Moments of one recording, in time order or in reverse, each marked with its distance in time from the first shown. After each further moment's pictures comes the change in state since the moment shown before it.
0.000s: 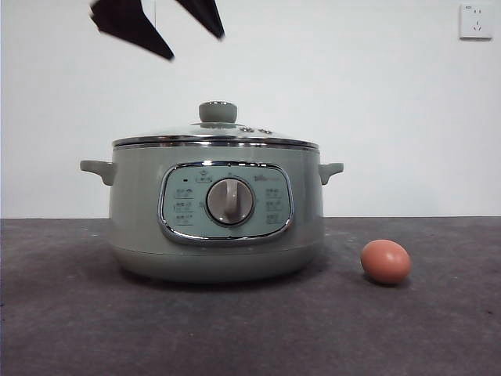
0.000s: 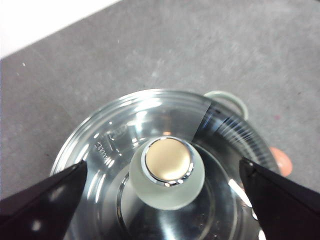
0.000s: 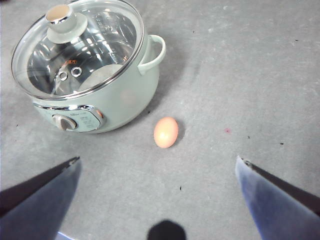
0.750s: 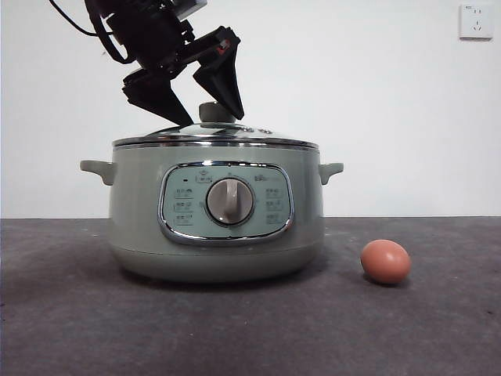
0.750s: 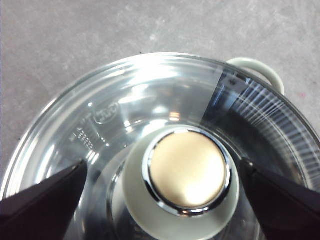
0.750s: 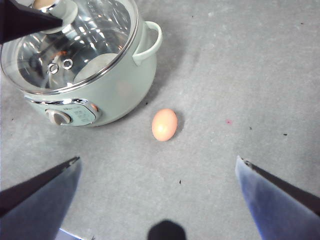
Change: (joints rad) left arm -0.006 0.185 0.000 0.074 0.000 0.002; right arm 0.000 0.058 0.000 -0.002 0.000 0.000
